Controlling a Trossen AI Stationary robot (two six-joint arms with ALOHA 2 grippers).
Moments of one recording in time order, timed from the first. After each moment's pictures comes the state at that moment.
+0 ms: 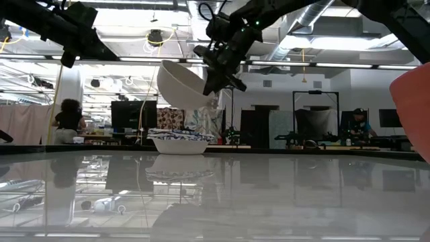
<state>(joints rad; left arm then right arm) 0.68 0.32 0.46 -0.26 -0.07 -0.20 -0.43 2.05 1.93 -0.76 -0.15 0.39</state>
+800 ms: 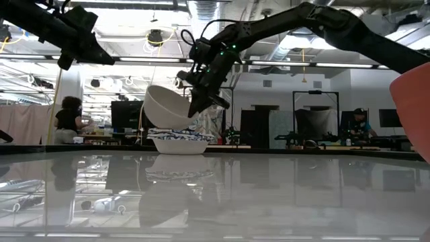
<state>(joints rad) 0.68 0.32 0.46 -0.30 -0.09 -0.20 -0.47 2.38 2.34 -0.90 -0.18 0.34</state>
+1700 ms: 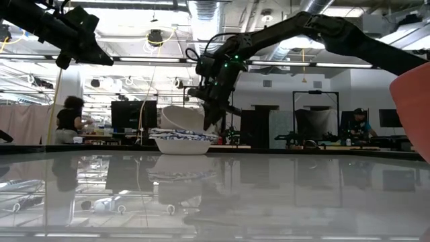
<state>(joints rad) 0.68 0.32 0.46 -0.30 -0.14 -0.18 -0.53 2.42 2.34 -0.98 -0.10 0.31</state>
